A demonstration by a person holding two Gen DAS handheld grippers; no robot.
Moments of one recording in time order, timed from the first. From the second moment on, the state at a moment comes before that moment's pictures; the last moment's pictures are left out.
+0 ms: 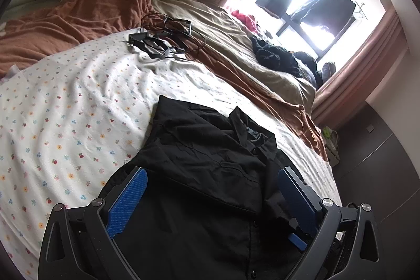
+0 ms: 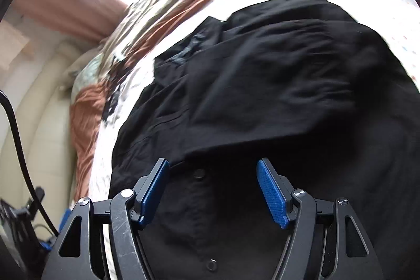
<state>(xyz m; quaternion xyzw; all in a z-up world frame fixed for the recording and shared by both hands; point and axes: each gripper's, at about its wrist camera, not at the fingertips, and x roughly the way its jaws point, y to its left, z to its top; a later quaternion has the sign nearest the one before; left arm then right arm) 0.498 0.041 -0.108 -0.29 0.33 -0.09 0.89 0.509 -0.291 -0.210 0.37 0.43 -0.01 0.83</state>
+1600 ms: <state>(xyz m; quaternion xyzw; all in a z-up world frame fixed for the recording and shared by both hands) 0.489 0.110 -0.100 -0.29 0.30 0.01 0.91 0.561 -0.188 -0.137 0.31 0.29 0.18 0.89</state>
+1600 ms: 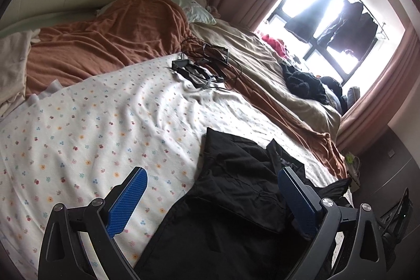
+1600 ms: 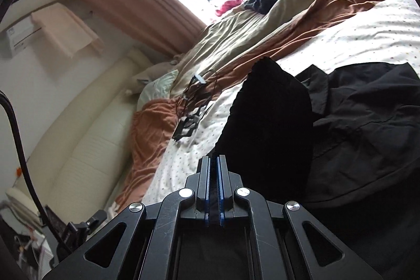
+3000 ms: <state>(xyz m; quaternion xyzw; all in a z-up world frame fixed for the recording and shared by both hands) 0.366 0.032 -0.053 -0.22 0.31 -0.03 0.92 0.347 -0.323 -0.129 0.32 0.31 -0.05 0.89</state>
